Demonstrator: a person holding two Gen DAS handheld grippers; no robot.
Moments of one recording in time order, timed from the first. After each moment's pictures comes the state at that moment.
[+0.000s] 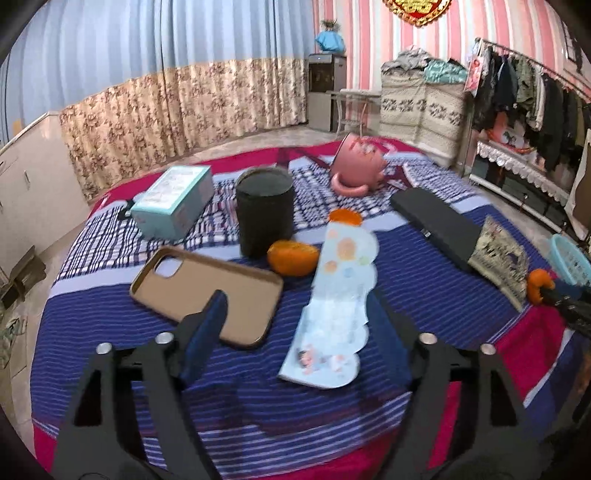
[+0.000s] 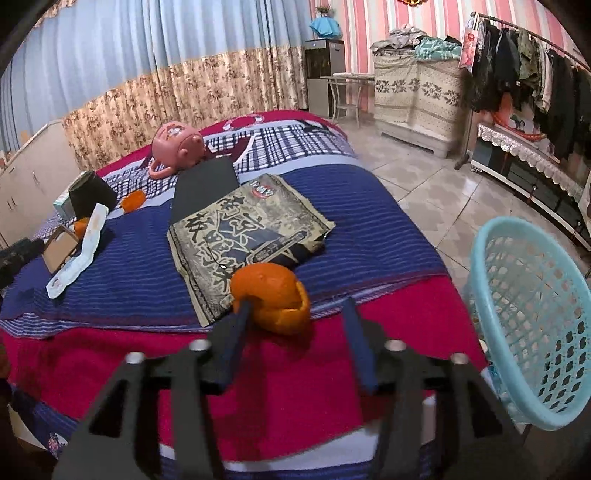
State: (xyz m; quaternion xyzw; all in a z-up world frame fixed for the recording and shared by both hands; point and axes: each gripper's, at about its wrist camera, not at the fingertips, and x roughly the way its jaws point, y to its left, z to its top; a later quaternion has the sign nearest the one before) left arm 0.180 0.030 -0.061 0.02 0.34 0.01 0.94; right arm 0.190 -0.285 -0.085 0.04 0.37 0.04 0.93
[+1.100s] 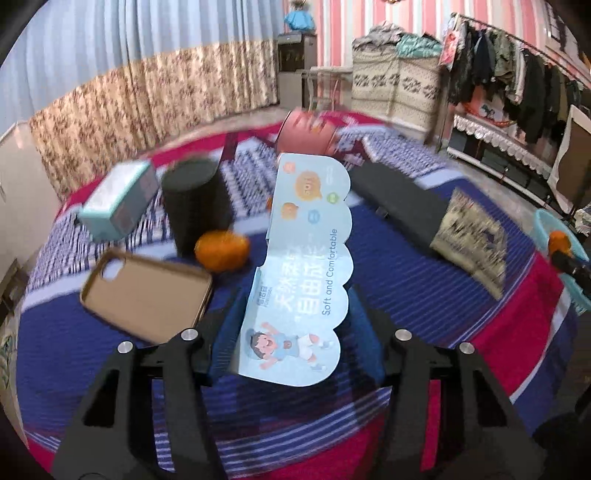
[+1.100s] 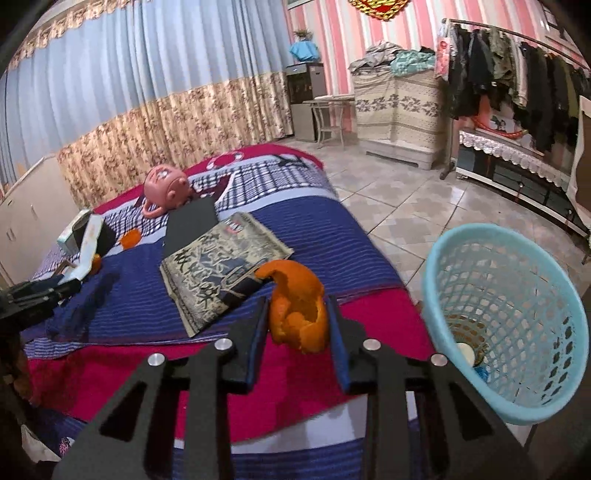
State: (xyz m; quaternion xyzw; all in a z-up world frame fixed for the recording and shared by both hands) left arm 0.191 -0.027 -0.060 0.04 0.37 -0.05 0.93; right arm 0.166 -0.319 -0.061 0.07 0.33 0.01 0.94
